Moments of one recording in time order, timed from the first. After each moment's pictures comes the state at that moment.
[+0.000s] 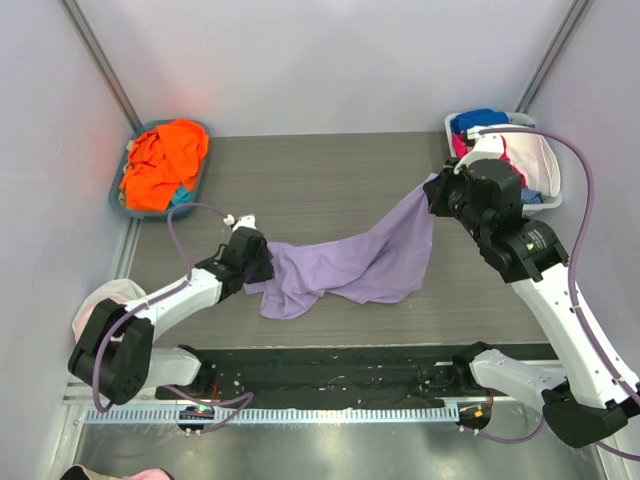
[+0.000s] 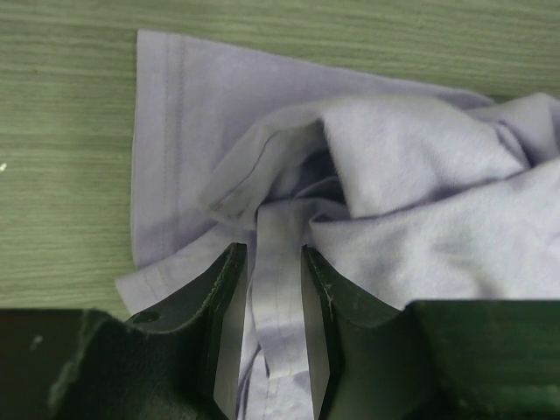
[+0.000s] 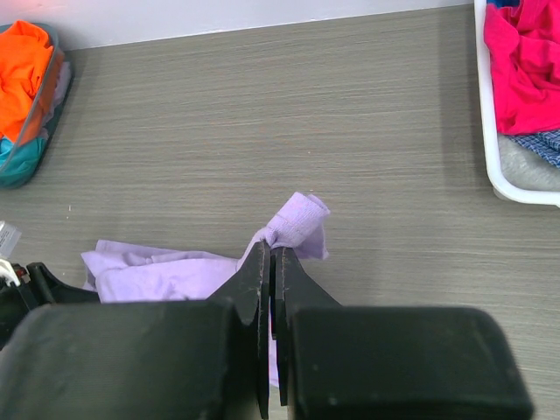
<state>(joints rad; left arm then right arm) -0.51 1.27 0.60 -0.19 -0.17 -0.60 0.45 1.02 1.36 -0.68 0.26 0.33</state>
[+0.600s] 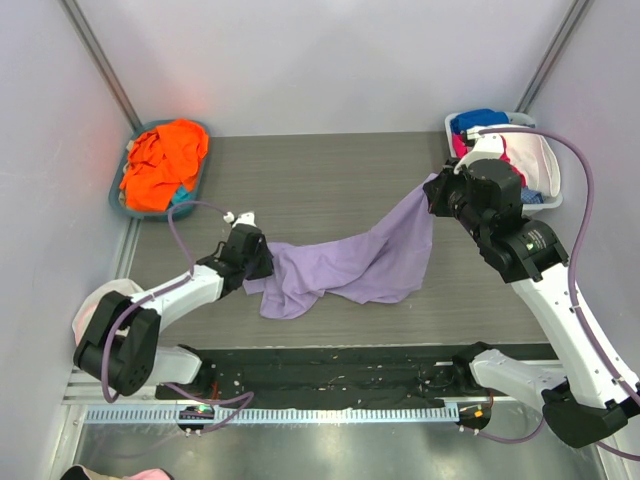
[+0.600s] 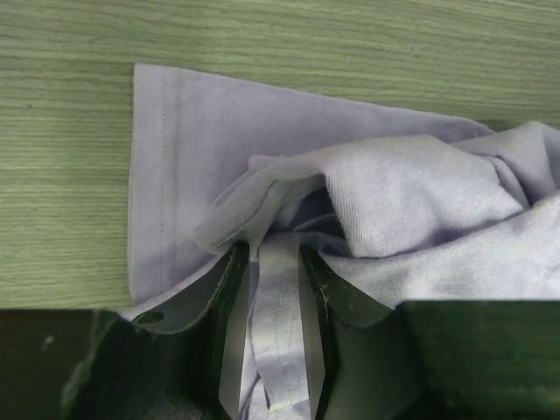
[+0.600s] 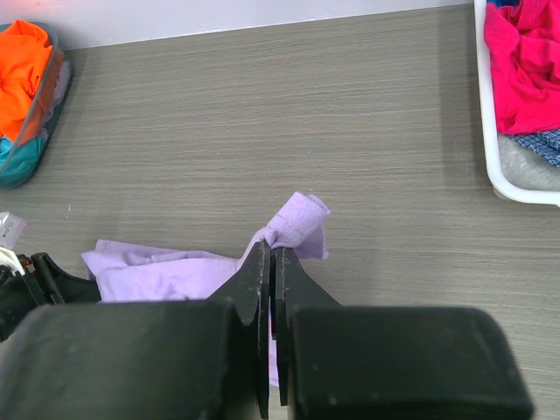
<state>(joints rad) -0.47 1.33 0.62 -0.12 -0.14 -0.58 0.45 1.02 1.36 -0.68 0.26 0.33</state>
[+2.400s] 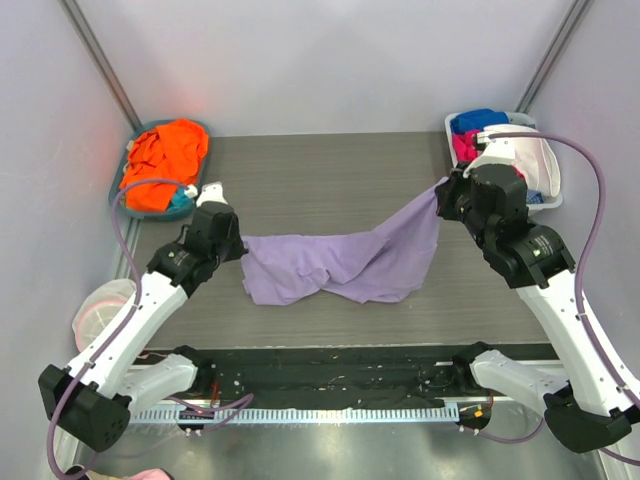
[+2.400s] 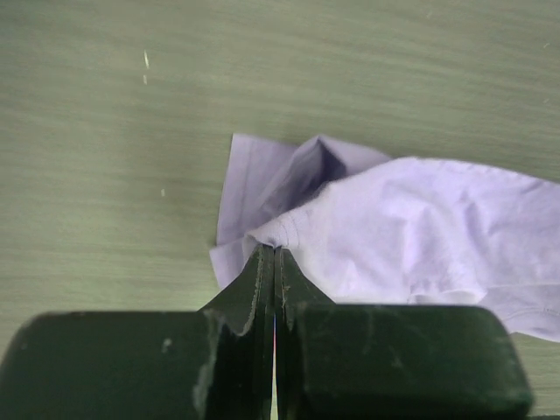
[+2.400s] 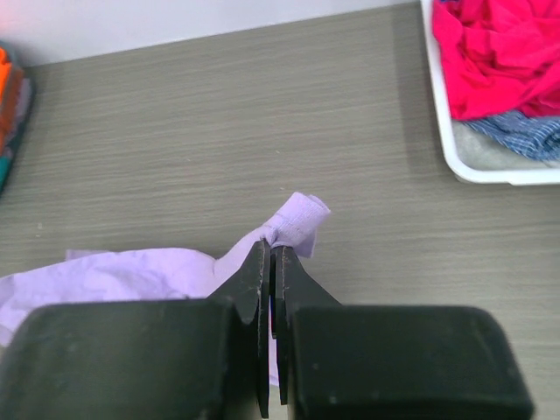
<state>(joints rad) -0.46 1.02 0.98 -0.66 -0.31 -0.53 0.45 0.99 1.36 -0.71 0.34 0.35</state>
